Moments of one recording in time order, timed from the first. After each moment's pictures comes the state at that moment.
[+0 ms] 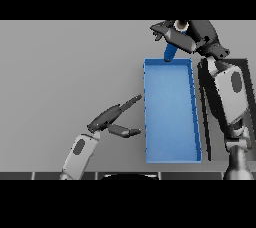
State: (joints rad) left arm -0.19 -0.04 -0.34 -1.60 -0.22 -0.44 0.10; right arm -1.04 -0.50 0.08 -1.42 -0.63 0.13 0.41
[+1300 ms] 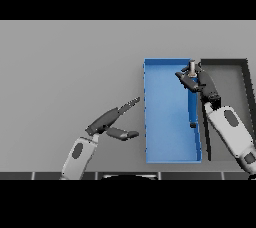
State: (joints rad) left arm -0.15 -0.03 -0.36 -1.62 -0.22 -0.44 0.09; right arm -0.49 -0.71 0.43 -1.50 -0.53 -0.31 0.60
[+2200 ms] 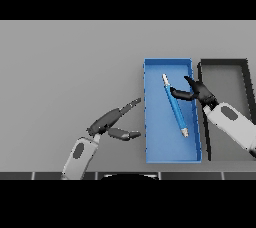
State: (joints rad) left arm -0.14 -0.04 -0.37 -1.63 -0.22 -0.44 0.11; right arm -0.77 -0.97 1.00 -1.40 -0.78 -0.24 0.61
